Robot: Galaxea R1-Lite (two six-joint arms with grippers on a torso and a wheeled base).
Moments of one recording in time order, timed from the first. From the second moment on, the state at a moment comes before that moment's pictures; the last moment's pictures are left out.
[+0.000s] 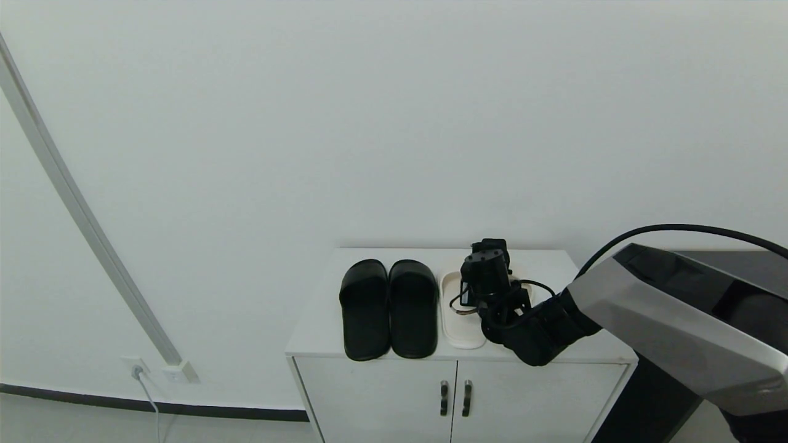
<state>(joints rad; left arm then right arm) 0.00 0.00 0.00 0.01 -0.02 0.02 0.63 2.40 -1.37 -0.64 -0.67 0.29</state>
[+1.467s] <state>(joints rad) 0.00 0.00 0.00 0.01 -0.02 0.02 0.76 1.58 -0.52 -0.83 0.06 0.05</state>
